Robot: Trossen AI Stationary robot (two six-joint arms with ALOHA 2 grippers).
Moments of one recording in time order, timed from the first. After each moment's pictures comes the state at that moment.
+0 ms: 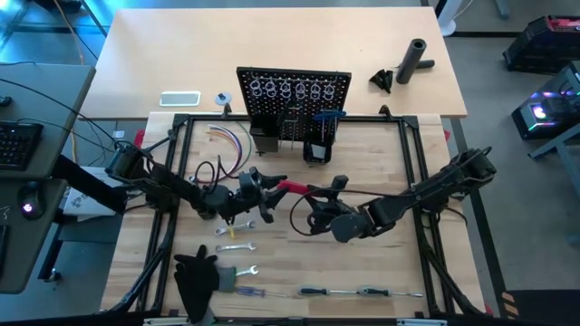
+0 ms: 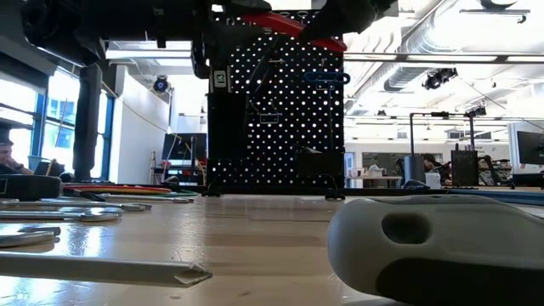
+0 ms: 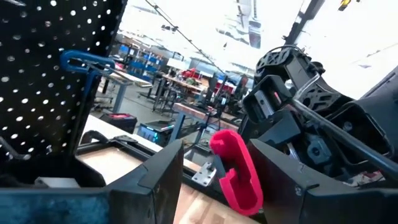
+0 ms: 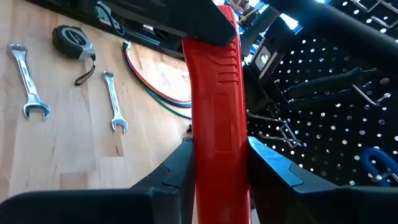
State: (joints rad) left arm -0.25 1.64 0.59 1.34 -0.62 -0.21; right arm 0.42 1.59 1.06 -0.02 1.03 -0.19
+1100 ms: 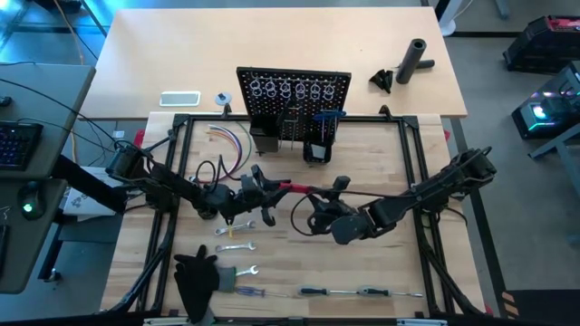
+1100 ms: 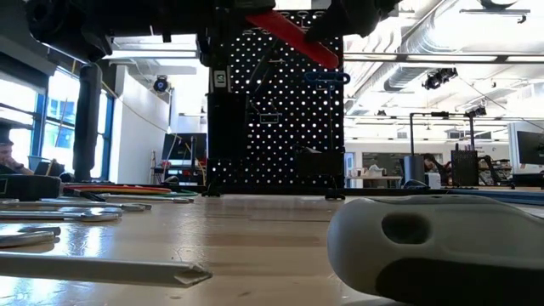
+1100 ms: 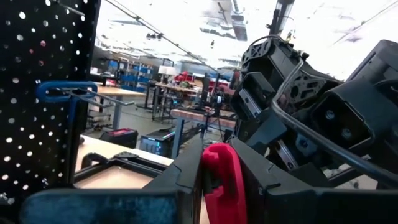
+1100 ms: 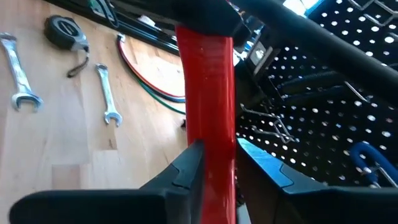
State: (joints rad) left arm -0.25 1.64 0.61 1.33 -0.55 -0.03; right arm 0.43 1.59 1.07 -0.06 1.06 -0.18
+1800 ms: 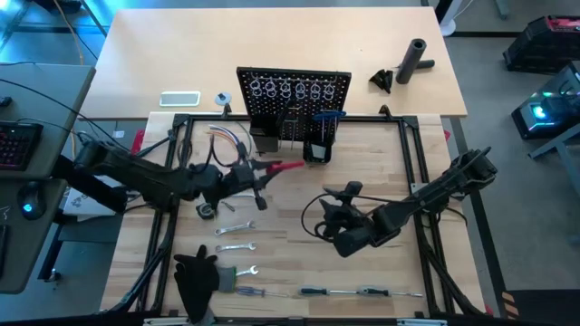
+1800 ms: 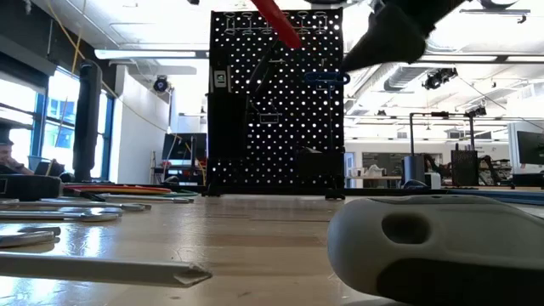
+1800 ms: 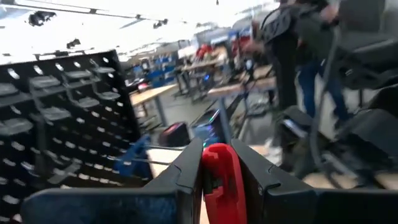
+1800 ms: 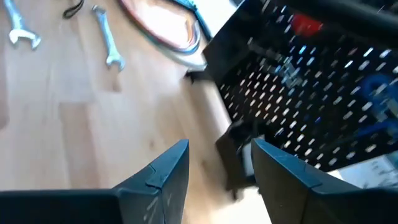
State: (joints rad) left arm -0.20 1.27 0.79 0.61 -0.58 0.32; right arm 0.49 1.59 1.07 -0.49 1.09 0.24
